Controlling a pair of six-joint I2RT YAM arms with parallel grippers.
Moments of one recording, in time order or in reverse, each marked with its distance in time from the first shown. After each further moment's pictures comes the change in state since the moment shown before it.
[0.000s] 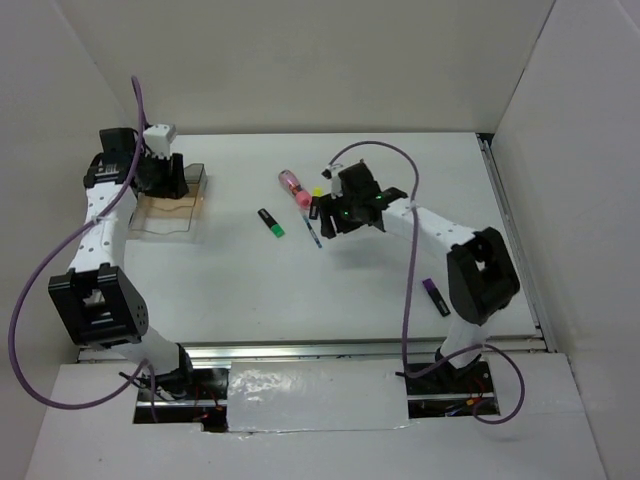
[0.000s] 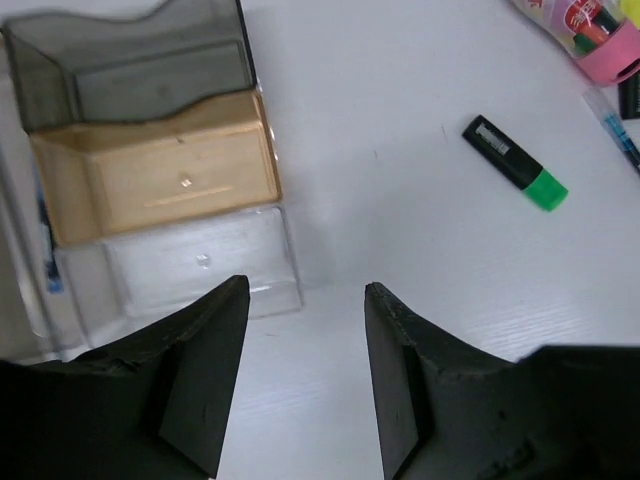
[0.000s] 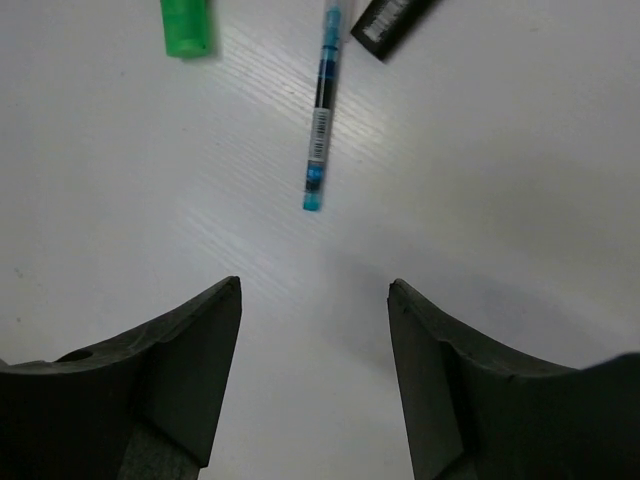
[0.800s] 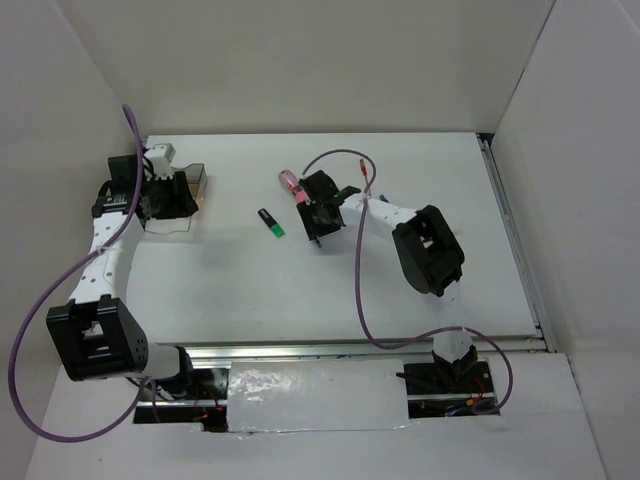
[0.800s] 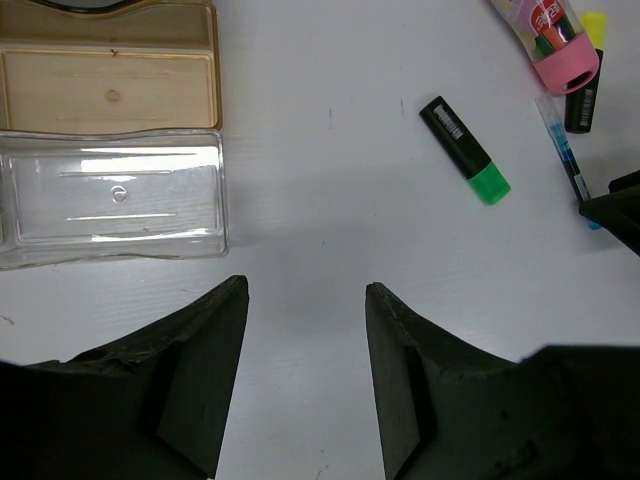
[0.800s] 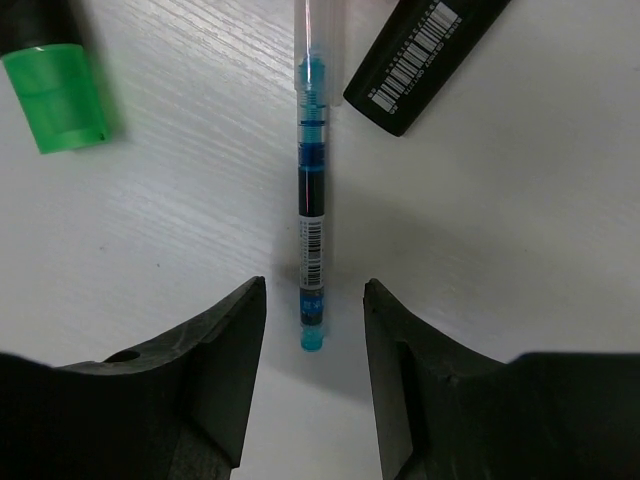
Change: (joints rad) left arm -0.030 -0.222 -0.336 0.129 -0.043 -0.277; right arm 0.131 0.417 0.301 -0.060 0.220 0.116
